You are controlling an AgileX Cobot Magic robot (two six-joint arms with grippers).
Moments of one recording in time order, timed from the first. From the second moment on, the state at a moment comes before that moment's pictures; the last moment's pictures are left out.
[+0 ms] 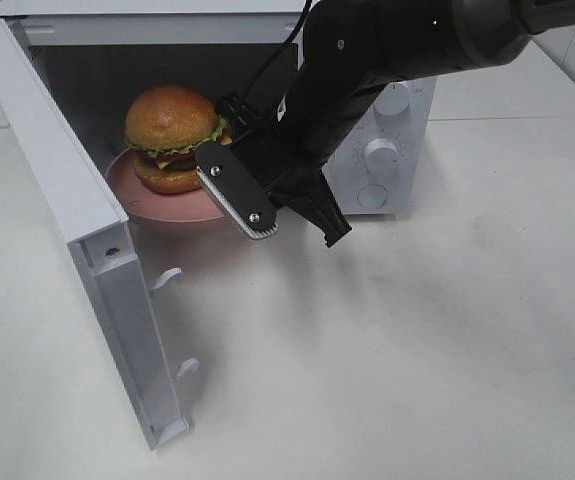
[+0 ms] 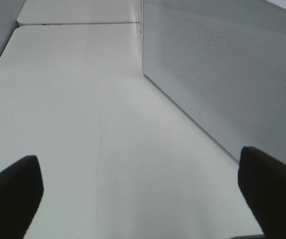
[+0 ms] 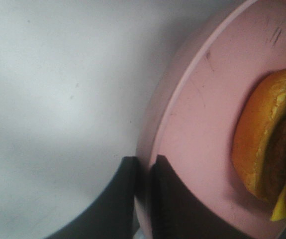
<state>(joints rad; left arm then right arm) 0.01 0.00 -0.50 -0.09 1.04 0.06 0.65 2.01 -1.44 0.08 0.50 -1.75</state>
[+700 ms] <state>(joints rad) 0.01 0.00 -0.50 -0.09 1.04 0.06 0.67 1.78 -1.10 0.11 0.45 -1.76</state>
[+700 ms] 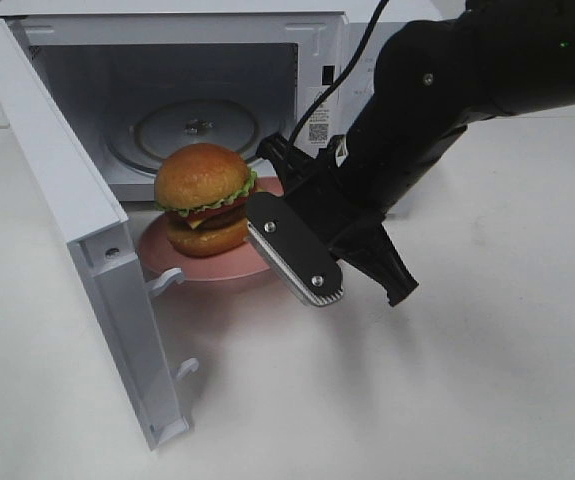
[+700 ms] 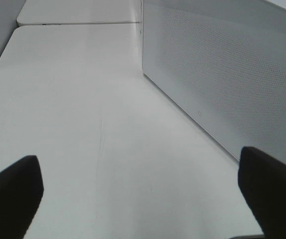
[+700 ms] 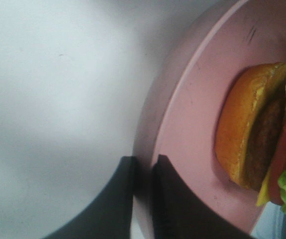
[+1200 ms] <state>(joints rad) 0.01 0.00 -0.50 -0.09 1.04 0.06 0.67 1.63 -0.92 0.11 0.43 -1.72</state>
